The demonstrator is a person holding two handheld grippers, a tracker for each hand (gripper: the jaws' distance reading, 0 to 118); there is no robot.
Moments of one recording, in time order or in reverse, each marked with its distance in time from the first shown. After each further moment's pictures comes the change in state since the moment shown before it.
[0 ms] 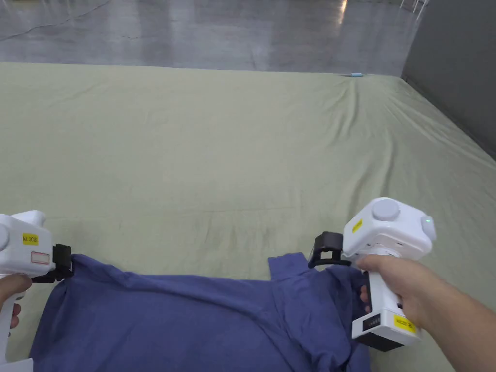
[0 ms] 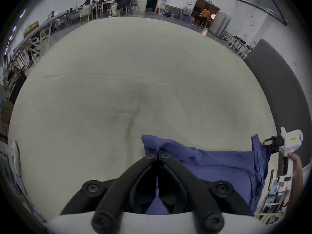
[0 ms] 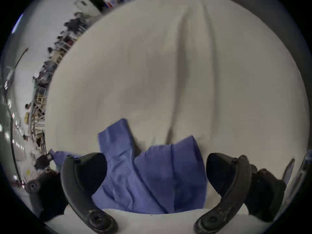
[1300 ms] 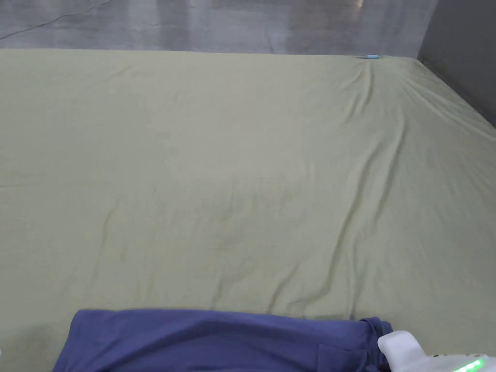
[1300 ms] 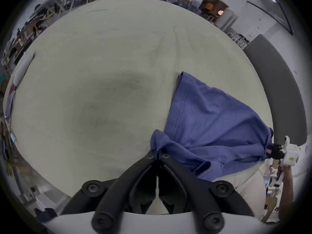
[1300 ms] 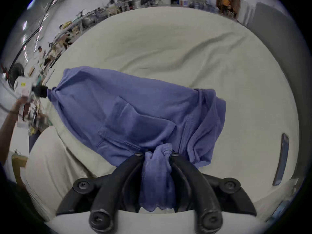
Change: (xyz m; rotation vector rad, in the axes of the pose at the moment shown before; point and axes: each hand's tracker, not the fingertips) left arm -0.105 -0.262 0.093 -0.111 -0.048 0.094; right arm 0.078 -0.319 0.051 0.158 0.064 0.610
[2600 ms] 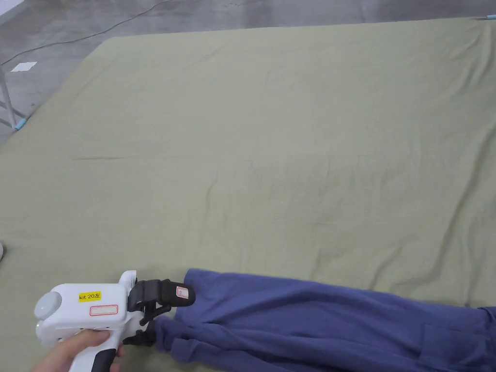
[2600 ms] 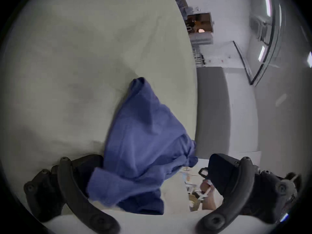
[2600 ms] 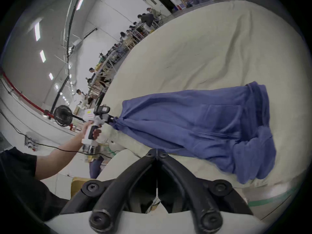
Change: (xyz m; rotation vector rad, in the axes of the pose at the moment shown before) left arm -0.046 0.047 -0.054 -0.197 -0.808 0.350; right arm -0.027 -0.020 0.043 0.132 0.548 -0.237
